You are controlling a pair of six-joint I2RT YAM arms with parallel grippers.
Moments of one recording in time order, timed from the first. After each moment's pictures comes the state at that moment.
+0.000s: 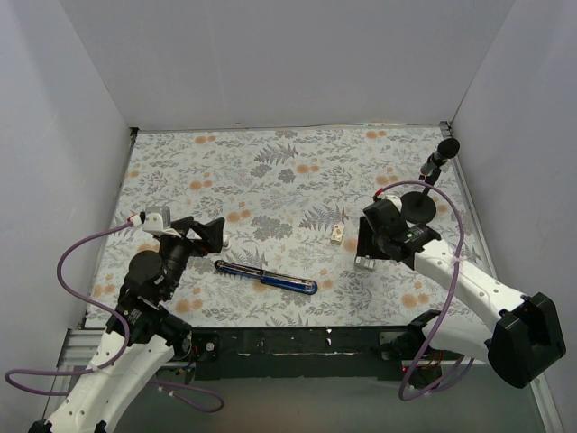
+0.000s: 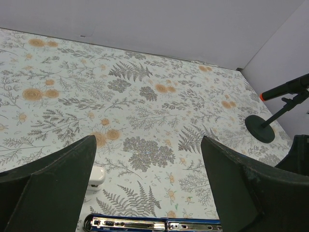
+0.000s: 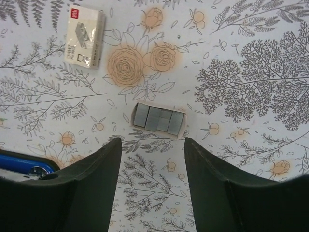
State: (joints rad) left arm -0.50 0.32 0.50 -0.16 -0.24 -0.38; right arm 0.61 1.12 0.77 -0.65 0.25 0.55
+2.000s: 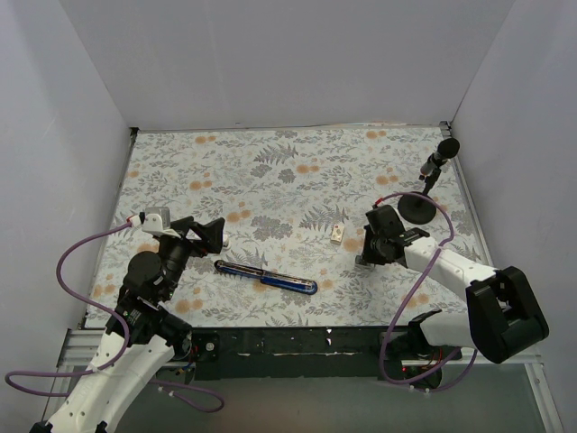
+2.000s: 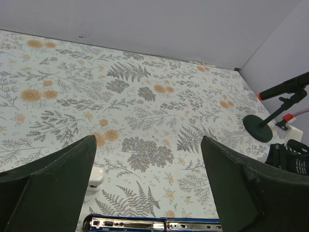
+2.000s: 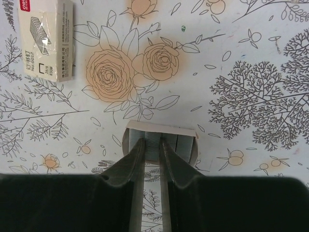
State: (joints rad) left arm -0.49 0.31 0.50 -0.16 -0.23 -0.38; right arm 0.47 1.28 0.61 -0.40 0.08 0.57
